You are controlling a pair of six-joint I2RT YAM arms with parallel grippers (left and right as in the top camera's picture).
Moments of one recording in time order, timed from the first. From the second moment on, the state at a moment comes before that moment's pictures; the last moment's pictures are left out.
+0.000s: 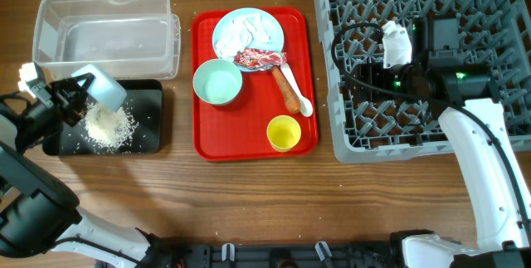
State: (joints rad) left arm 0.81 1.91 1.26 -0.96 1.50 0.08; right arm 0.09 1.41 1.29 -0.95 -0.32 0.00
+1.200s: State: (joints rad) left arm 0.12 1.45 1.26 -1.00 0.88 -0.07; right arm 0.09 1.41 1.29 -0.93 -0.32 0.00
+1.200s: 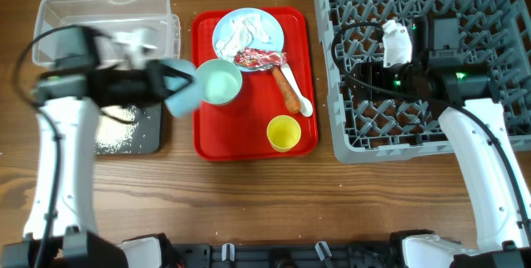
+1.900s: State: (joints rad) left arm -0.72 1.88 1.26 -1.00 -0.25 -0.42; right arm 0.09 1.41 1.29 -0.94 -0.32 0.00
